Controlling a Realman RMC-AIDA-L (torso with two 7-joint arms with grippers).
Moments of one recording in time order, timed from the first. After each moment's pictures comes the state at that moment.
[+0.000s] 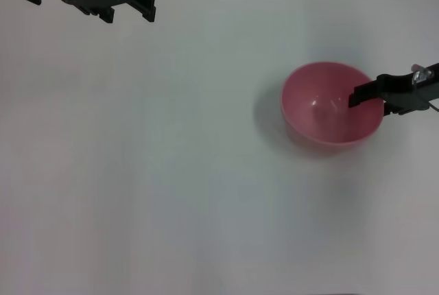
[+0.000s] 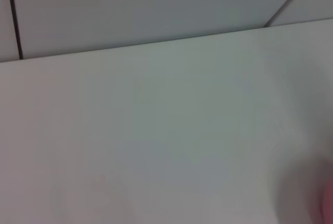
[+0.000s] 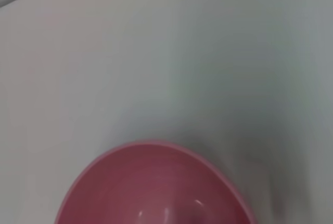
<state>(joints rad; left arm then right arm) -0.96 -1.96 1.03 1.04 -0.51 -1.49 0.19 0.82 1.93 -0.67 -0.42 0.48 1.15 -0.49</state>
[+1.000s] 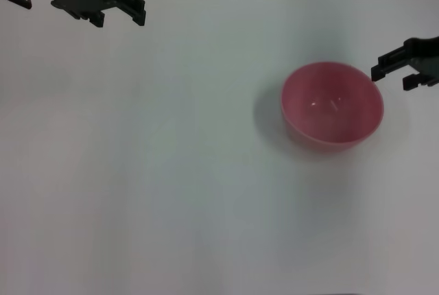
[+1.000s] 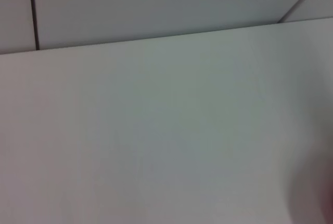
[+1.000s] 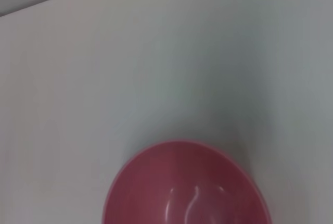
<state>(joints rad) -0.95 -1.96 1.03 1.04 -0.50 -1.50 0.19 0.82 1.94 -0.69 -0.82 0.40 1.55 -0.34</state>
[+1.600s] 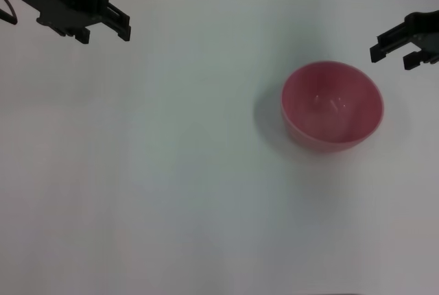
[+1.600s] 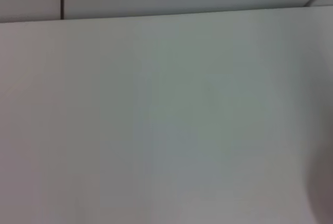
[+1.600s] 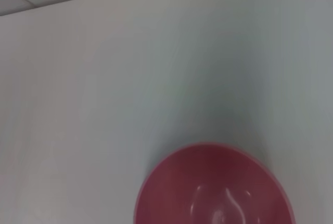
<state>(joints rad) -0.91 -1.94 1.03 1.01 -0.50 -1.51 0.18 0.87 1.95 -0.70 -0.95 0.39 1.69 -0.32</state>
